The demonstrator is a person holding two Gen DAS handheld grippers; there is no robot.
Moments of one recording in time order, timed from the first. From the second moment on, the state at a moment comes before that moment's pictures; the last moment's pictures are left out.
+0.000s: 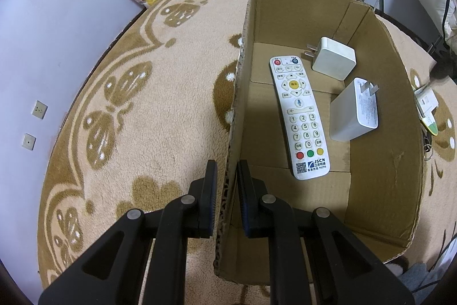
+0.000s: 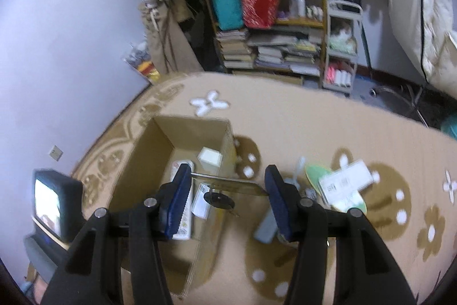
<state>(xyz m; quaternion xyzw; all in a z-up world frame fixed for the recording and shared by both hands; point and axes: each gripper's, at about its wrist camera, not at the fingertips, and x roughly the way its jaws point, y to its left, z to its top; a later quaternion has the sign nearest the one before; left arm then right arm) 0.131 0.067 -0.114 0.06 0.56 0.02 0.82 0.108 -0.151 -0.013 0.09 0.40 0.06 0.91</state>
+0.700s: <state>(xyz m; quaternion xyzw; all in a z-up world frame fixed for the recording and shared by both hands) 0.128 0.052 -0.119 0.12 0.55 0.04 0.83 0.118 -0.117 -0.045 0.12 0.44 0.13 0.88</state>
